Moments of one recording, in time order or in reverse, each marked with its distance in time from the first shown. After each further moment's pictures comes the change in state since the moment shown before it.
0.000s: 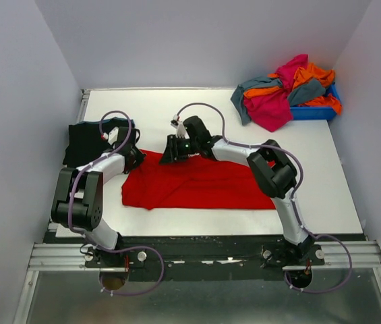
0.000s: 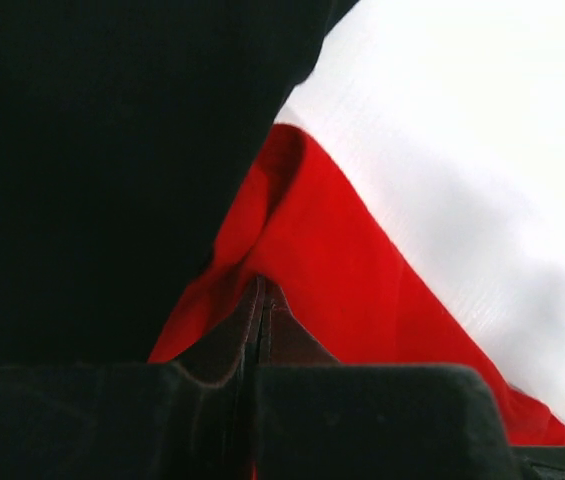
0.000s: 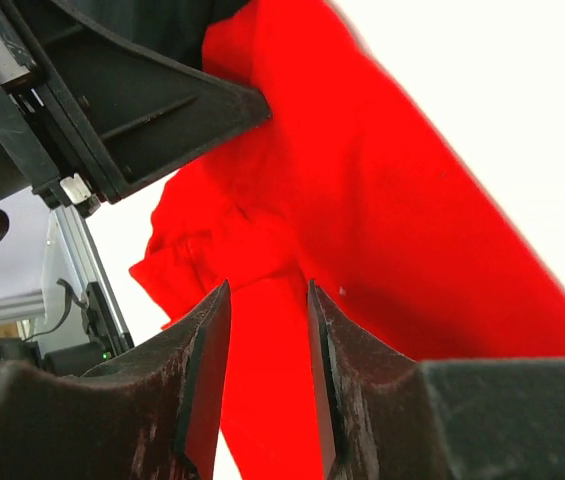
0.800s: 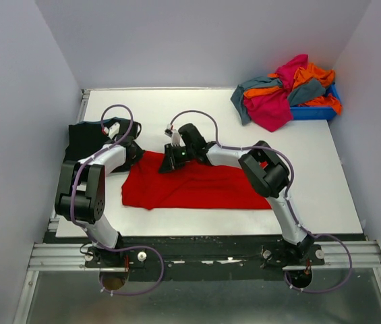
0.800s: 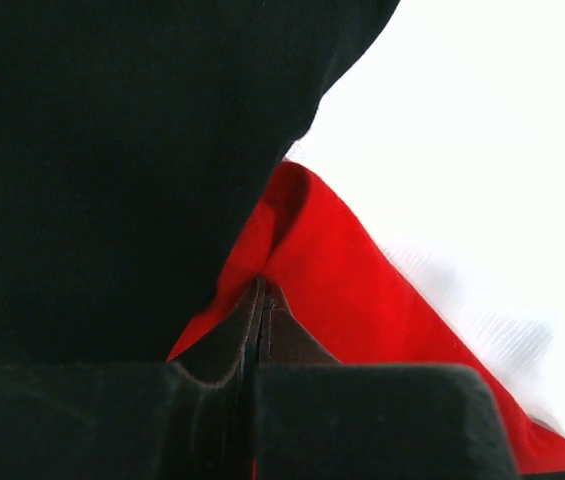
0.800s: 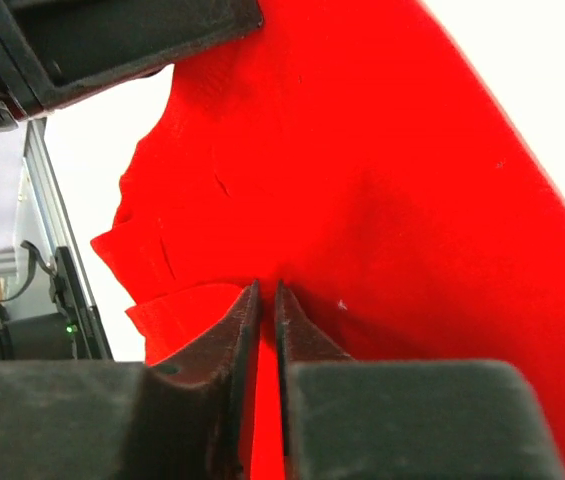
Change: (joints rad) left arm 0.001 0.099 0.162 -0.168 -0.066 0.034; right arm 0.035 0.102 0.031 0.042 -0.058 -0.056
